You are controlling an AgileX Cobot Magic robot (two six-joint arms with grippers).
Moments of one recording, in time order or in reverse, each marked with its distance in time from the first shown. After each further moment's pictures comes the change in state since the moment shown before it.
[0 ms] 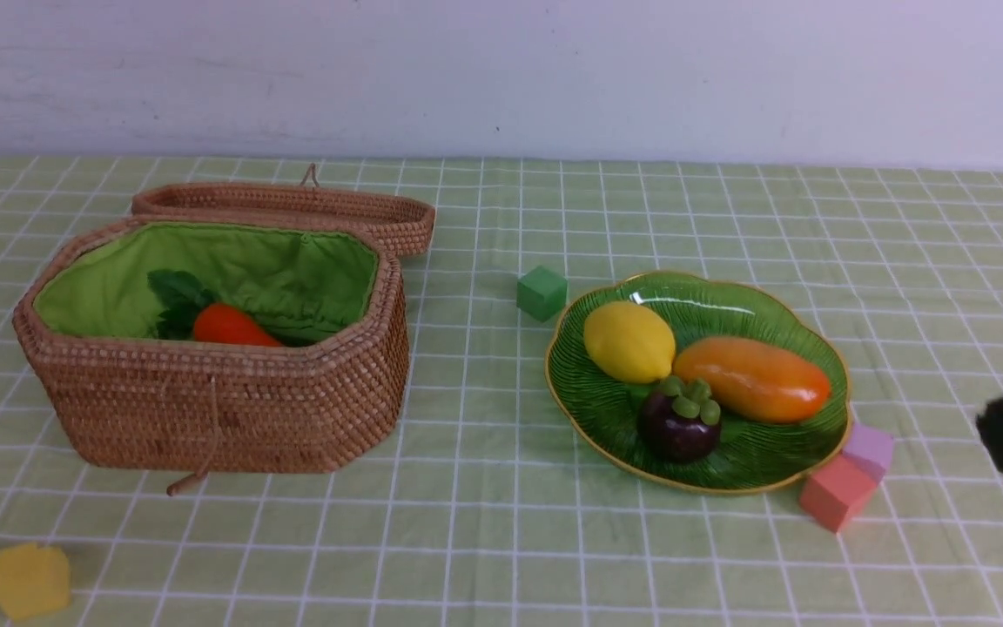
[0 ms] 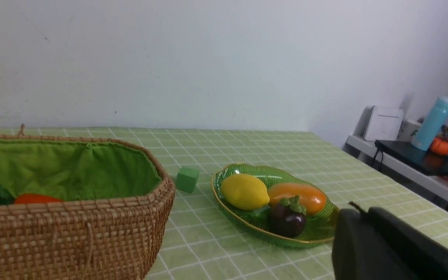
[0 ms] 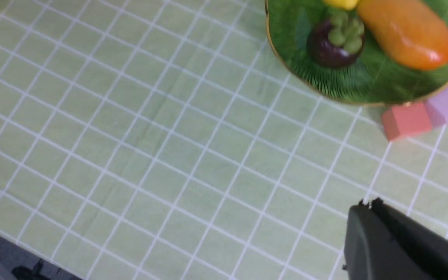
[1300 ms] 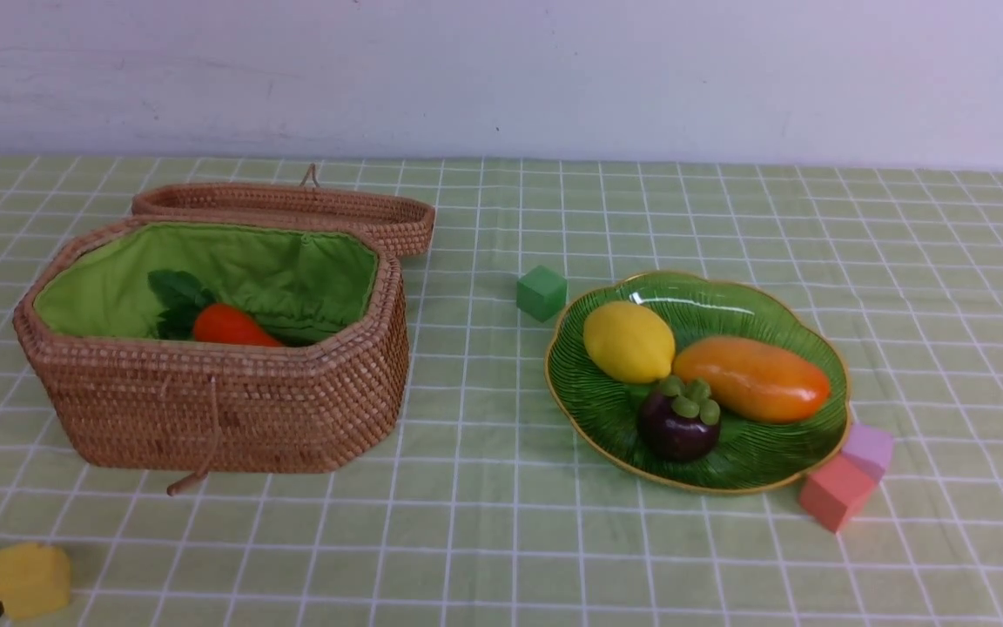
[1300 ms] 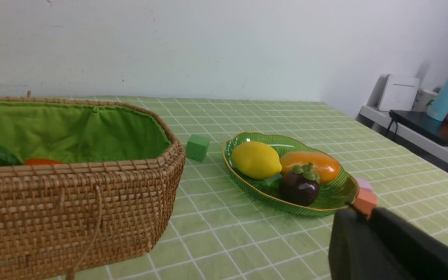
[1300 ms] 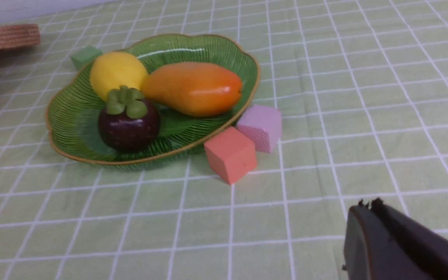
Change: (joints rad) right arm -0.686 -0.880 1.136 0.071 -0.872 -0.112; left arm 0.000 0.000 0.053 0.000 0.010 0.000
